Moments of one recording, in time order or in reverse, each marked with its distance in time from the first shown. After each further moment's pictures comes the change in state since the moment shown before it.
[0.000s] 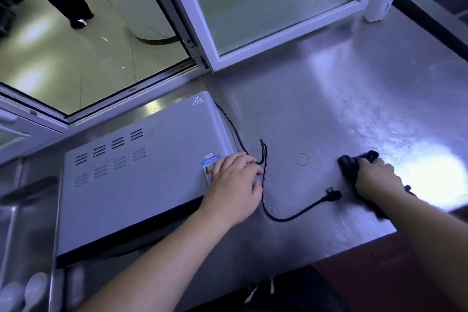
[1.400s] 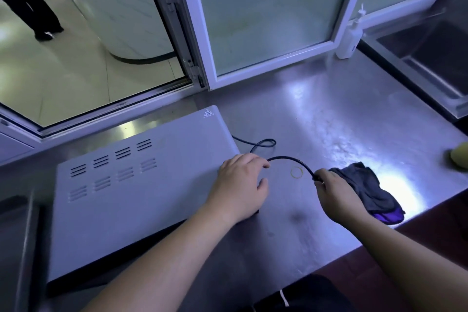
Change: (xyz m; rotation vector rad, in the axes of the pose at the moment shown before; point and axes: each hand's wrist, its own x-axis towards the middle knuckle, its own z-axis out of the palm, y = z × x) left_hand 0.001 -0.030 -0.039 -0.201 0.054 0.167; right_hand -0.098 -0.085 -0.010 0.420 0.327 -0.309
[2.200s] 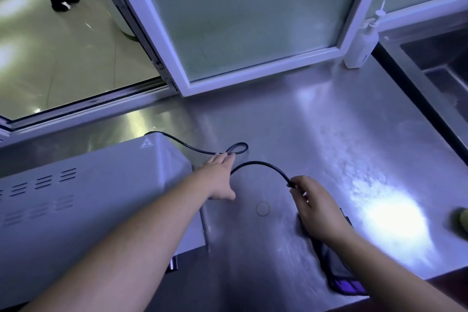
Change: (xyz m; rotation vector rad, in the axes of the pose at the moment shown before) left_hand 0.204 -0.022 0.086 0.284 -0.636 -0.426; right_hand 0.128 0.064 -0.062 0.321 -0.164 -0.174
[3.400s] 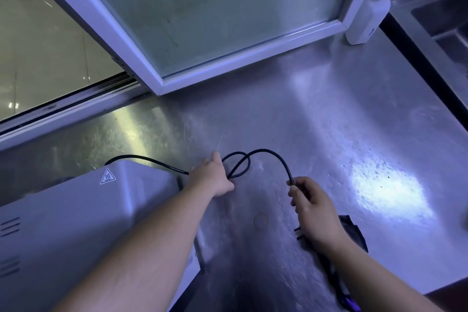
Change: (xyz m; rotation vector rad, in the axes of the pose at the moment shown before) left_hand 0.104 0.001 0.014 -0.149 0.025 -0.264; right_hand 0.047 -0.008 0.015 0.483 0.089 0.490
